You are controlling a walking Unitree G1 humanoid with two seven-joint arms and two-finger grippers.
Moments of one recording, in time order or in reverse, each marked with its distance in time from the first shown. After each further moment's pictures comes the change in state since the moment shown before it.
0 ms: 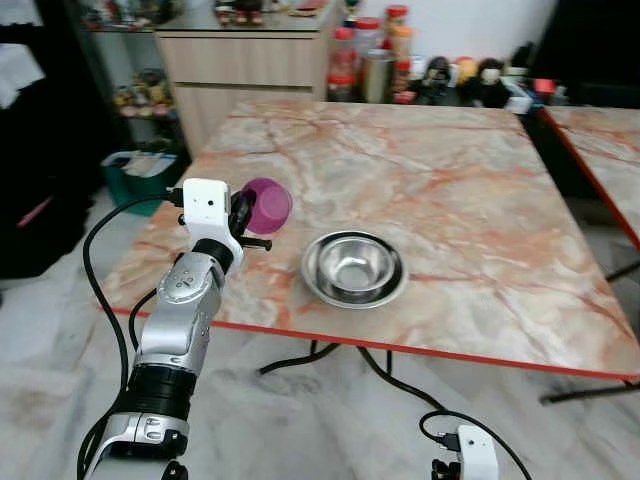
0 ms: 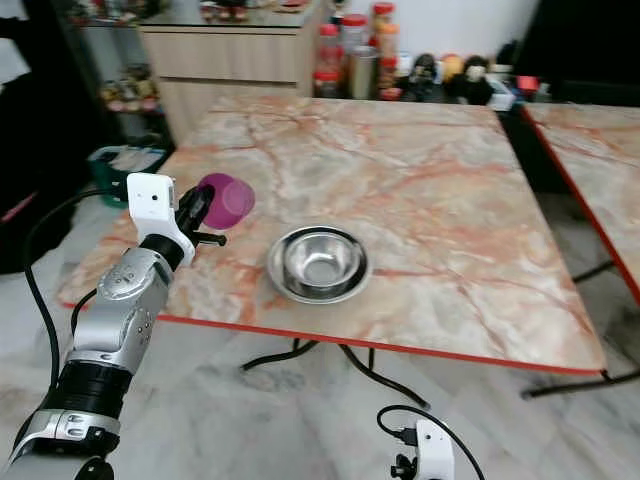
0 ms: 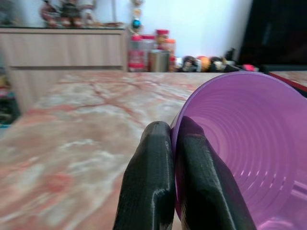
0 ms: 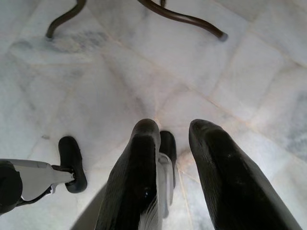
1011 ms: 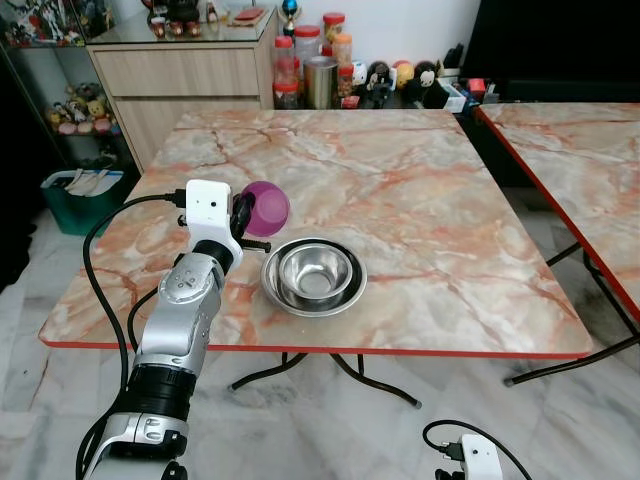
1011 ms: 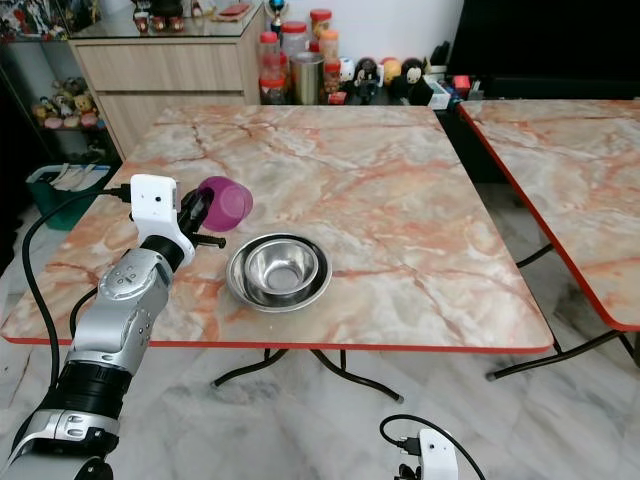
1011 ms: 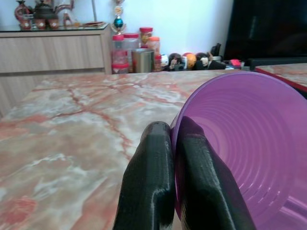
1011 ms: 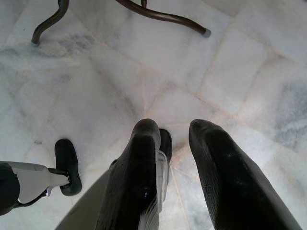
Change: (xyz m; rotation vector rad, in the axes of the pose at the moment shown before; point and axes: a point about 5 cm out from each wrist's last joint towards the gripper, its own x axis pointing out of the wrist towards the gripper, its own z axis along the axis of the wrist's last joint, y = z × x) left arm 0.000 0.002 -0.001 0.037 0.019 0.021; right arm -0.003 -0.005 -0.008 -0.013 0.015 0.005
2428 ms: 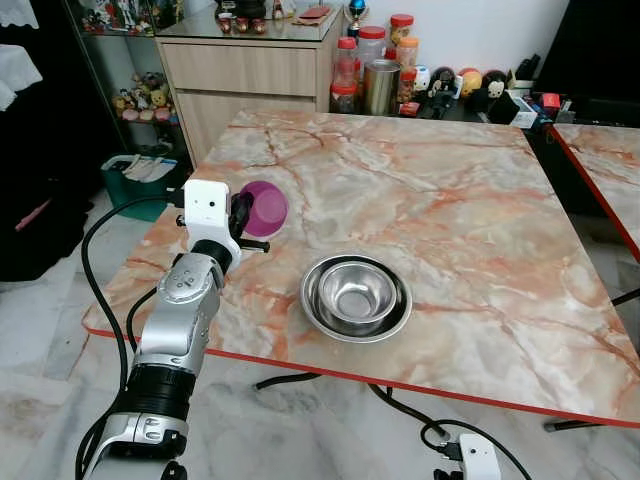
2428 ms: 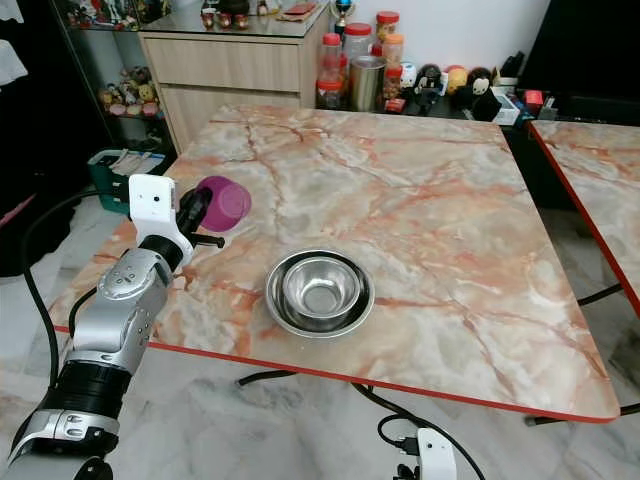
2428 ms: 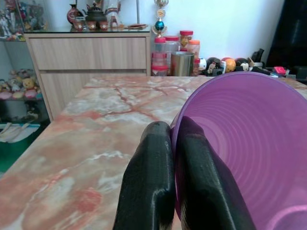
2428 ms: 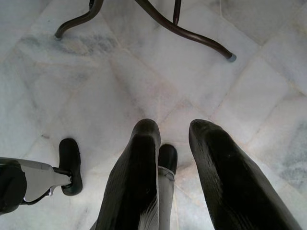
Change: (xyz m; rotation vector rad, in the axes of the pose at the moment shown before) left arm 0.000 0.001 0.000 0.000 0.000 0.007; right arm 0.000 0.001 0.000 -0.015 0.011 0.010
